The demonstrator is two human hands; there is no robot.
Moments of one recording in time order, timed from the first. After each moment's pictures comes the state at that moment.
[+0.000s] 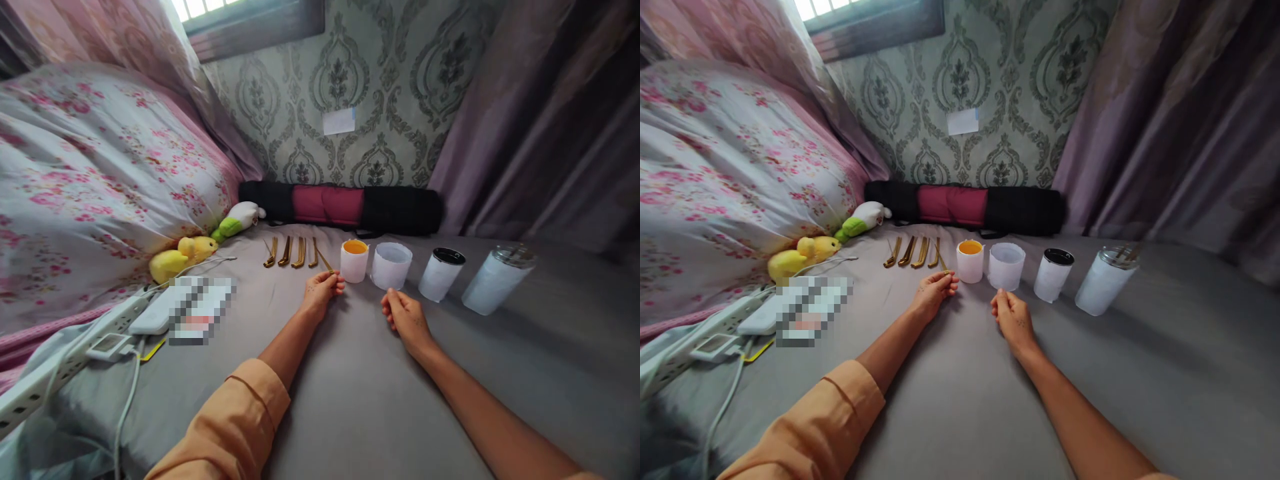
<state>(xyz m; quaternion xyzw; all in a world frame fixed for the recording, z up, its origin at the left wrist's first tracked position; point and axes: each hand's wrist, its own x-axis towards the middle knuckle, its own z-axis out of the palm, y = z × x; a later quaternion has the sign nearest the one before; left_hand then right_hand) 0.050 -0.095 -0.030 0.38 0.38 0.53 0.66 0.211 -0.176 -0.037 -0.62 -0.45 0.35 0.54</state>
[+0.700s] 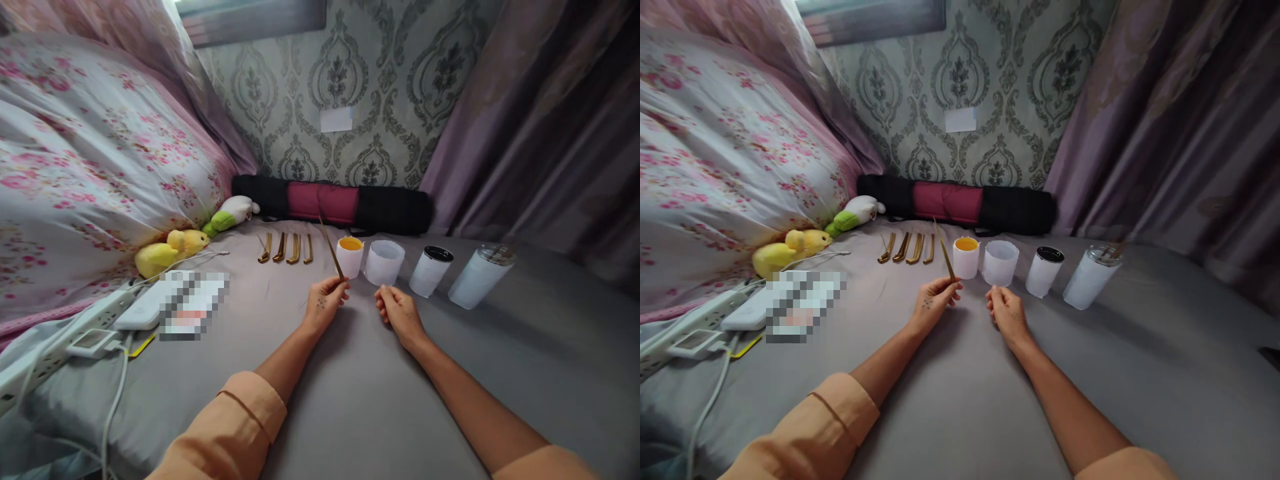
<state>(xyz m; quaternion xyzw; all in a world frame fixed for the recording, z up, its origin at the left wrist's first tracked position) 0.056 -0.137 -0.024 0.55 0.37 0.52 0.53 0.209 -0.180 -0.035 -0.60 -0.45 0.36 0.55</state>
